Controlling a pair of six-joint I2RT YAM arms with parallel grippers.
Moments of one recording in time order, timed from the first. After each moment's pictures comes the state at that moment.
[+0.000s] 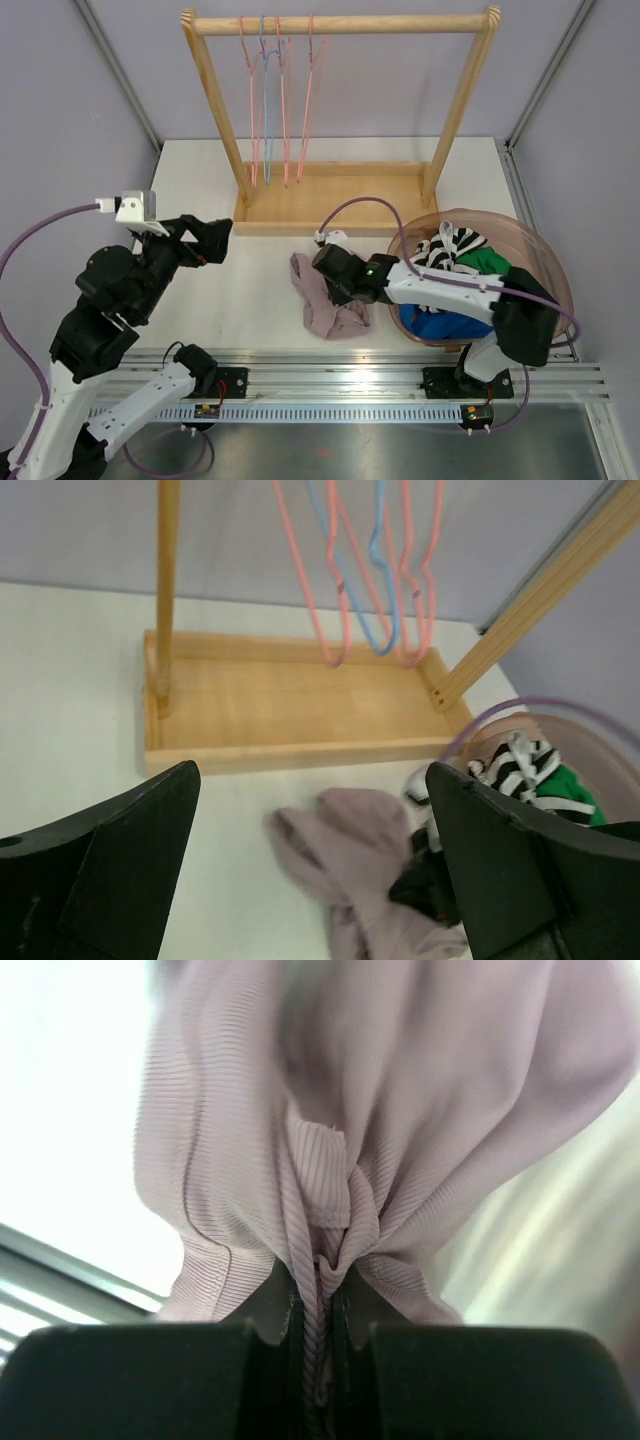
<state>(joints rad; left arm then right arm) -0.61 0.61 1.21 -0.67 -0.29 -0.36 1.07 1.61 1.08 -0.51 0.25 0.60</state>
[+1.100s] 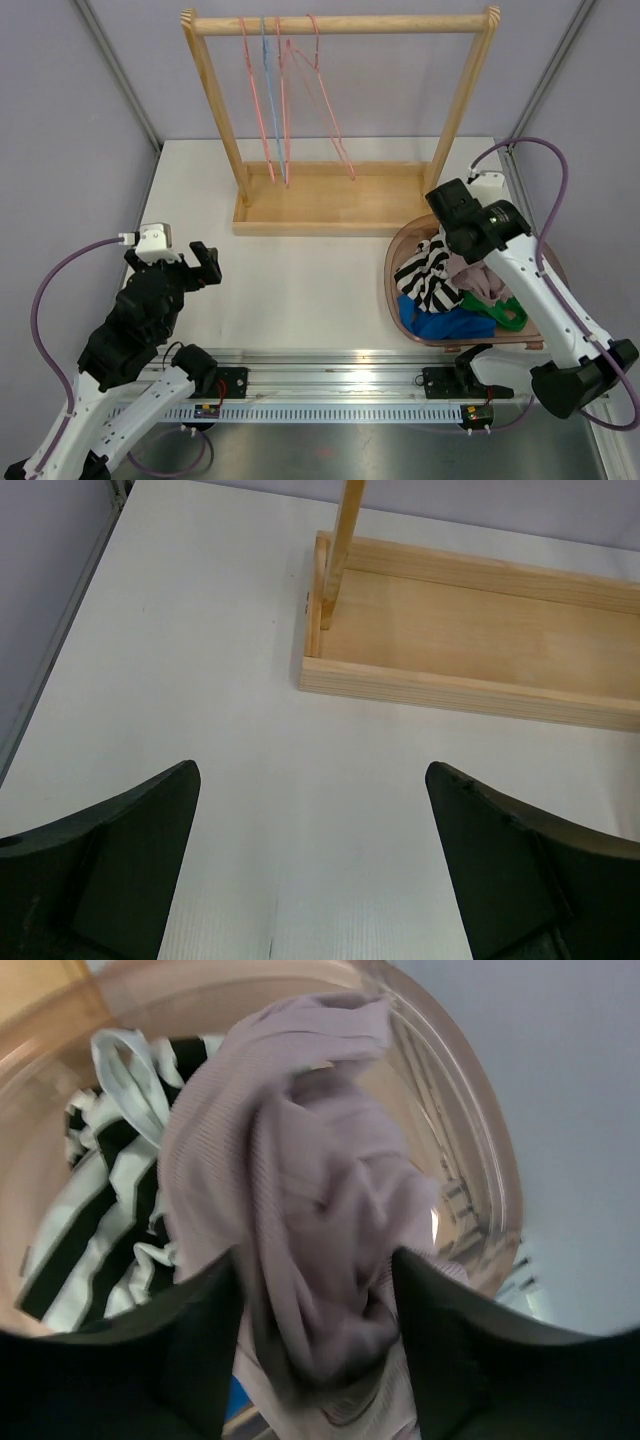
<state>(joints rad) -0.59 0.39 0.86 -0.74 -0.58 -0.30 0.48 1.18 1.39 -1.34 0.83 0.62</state>
